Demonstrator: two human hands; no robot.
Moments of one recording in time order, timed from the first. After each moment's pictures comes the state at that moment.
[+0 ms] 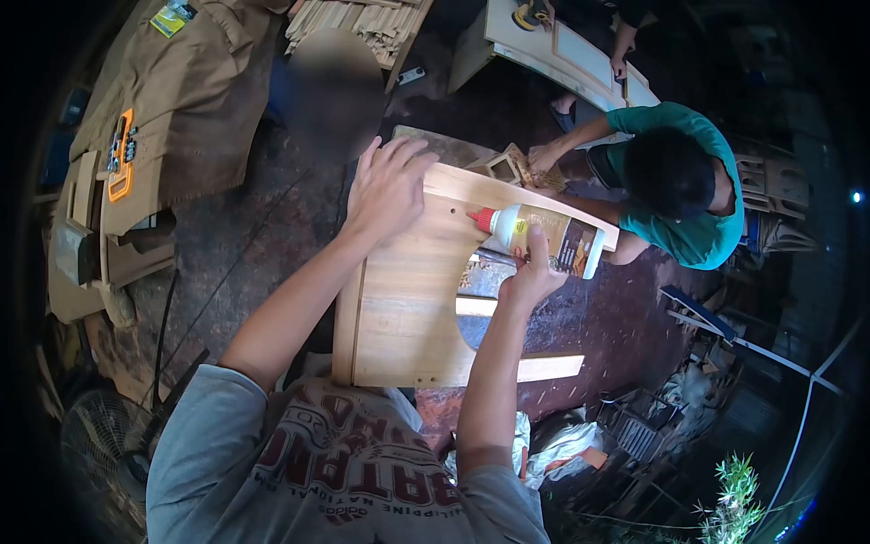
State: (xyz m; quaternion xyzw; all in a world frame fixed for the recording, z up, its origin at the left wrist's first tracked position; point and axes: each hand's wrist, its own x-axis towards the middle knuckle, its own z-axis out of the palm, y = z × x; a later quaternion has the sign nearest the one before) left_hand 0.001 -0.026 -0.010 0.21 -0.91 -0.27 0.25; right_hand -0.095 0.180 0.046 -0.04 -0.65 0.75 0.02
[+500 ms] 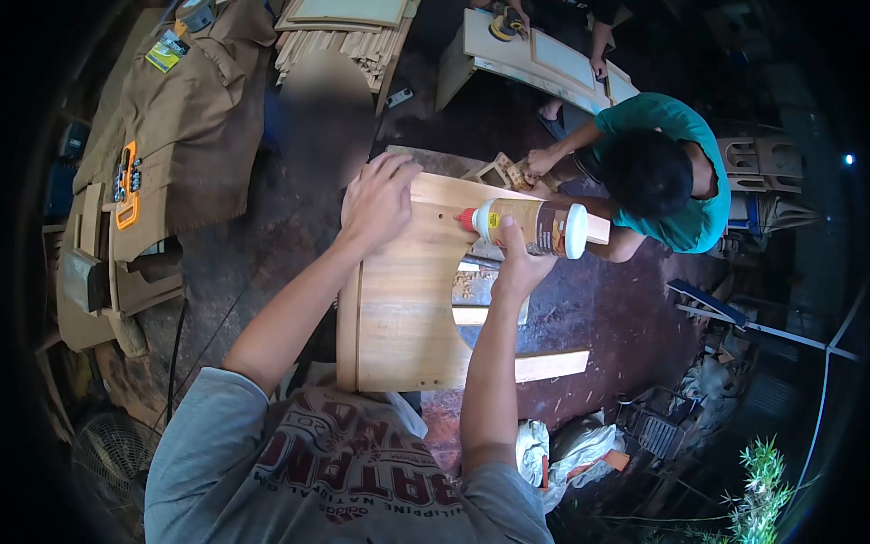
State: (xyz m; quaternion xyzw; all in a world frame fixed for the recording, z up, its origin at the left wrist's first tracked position) left_hand -0.003 -0.026 -0.008 0.20 -0.91 -0.26 0.25; right_hand -0.102 0.184 0.040 0.06 -0.70 0.71 0.04
